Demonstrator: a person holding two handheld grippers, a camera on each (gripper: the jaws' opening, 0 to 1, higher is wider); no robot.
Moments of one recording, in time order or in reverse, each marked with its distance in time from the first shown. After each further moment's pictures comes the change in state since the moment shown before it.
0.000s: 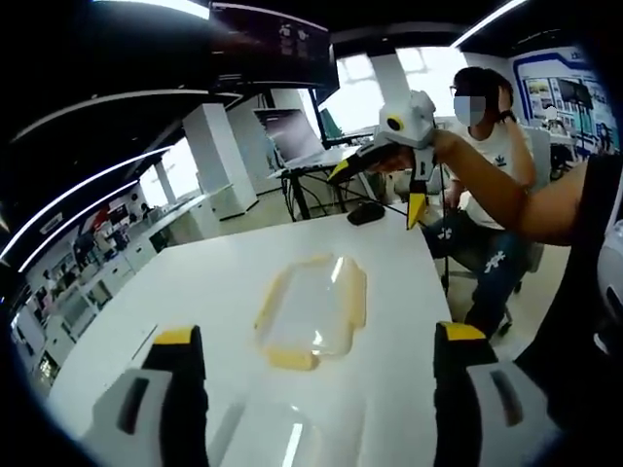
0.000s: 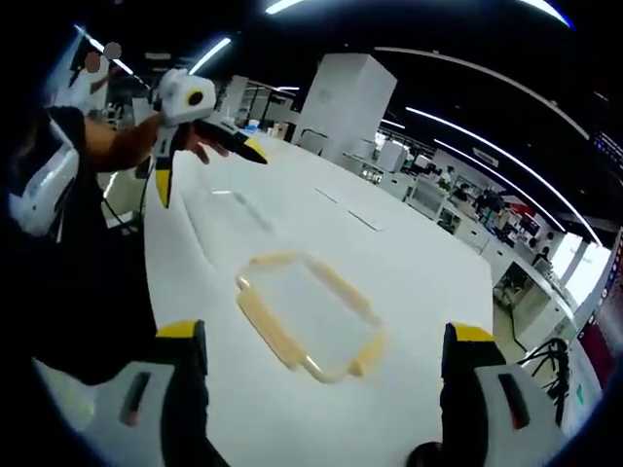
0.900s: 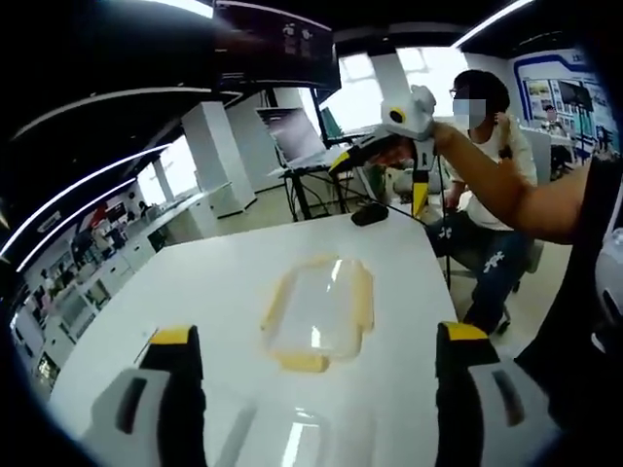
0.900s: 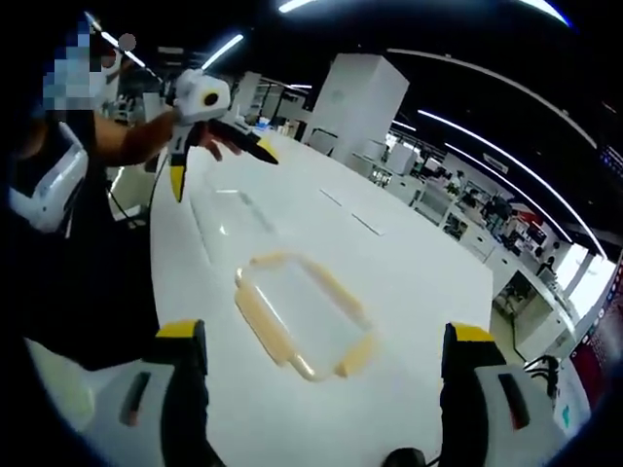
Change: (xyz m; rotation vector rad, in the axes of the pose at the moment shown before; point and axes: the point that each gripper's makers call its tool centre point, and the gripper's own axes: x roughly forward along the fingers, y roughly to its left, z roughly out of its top) left arm 0.002 0.013 0.002 0.012 0.026 -0.016; right arm -0.010 -0.014 0.007 -0.045 0.015 0.044
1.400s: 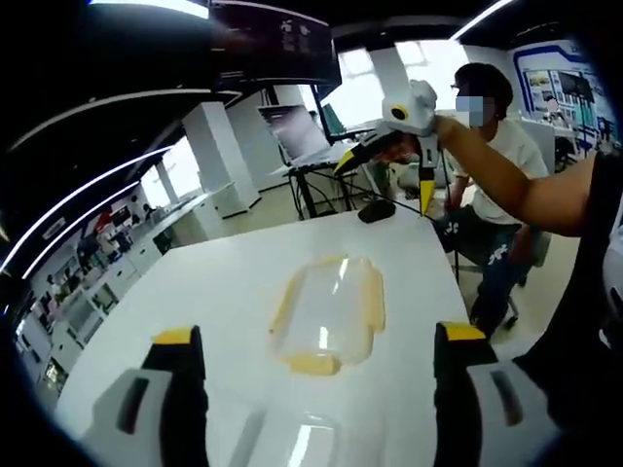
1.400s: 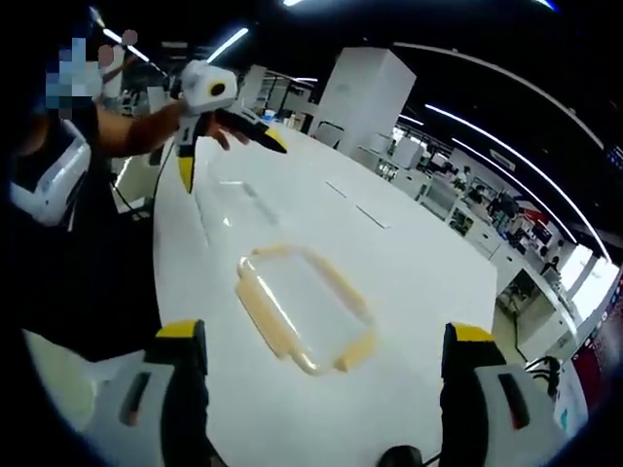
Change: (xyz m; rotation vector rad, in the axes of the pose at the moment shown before) left arm 0.001 0.007 0.006 0.014 -0.003 0.026; right arm -0.001 0.000 -0.004 -0.016 0.028 0.024
